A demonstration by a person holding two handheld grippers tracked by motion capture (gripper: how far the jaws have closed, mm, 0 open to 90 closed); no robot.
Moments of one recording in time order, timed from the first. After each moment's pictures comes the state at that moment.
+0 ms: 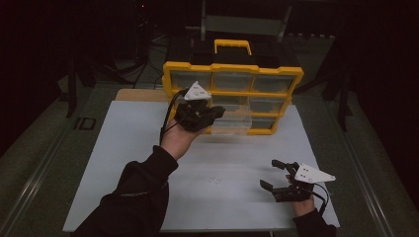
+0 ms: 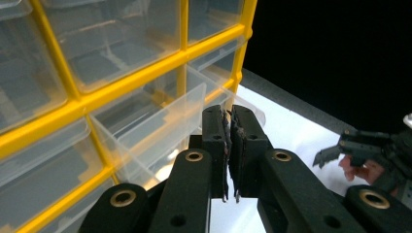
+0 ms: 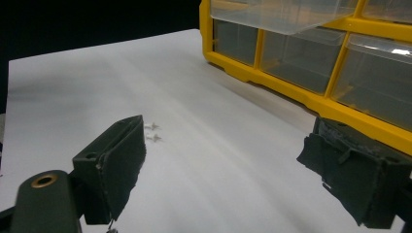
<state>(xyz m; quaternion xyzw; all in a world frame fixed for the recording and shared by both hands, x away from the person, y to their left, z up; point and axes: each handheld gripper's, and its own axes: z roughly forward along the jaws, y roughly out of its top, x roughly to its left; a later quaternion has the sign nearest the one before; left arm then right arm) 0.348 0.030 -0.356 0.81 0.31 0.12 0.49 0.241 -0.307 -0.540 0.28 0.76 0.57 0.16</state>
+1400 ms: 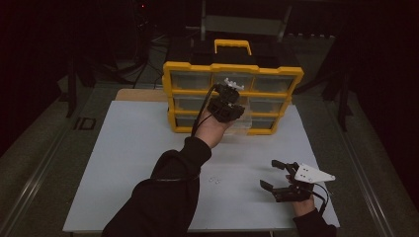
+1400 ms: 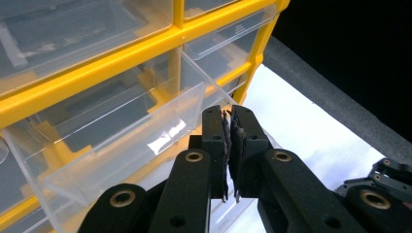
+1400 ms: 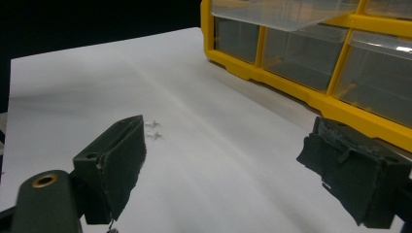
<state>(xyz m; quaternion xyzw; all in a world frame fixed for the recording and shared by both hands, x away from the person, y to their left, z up) 0.386 -0.047 -0.372 0.83 0.39 0.09 0.39 0.242 -0.308 -0.541 0.28 0.76 0.57 0.15</state>
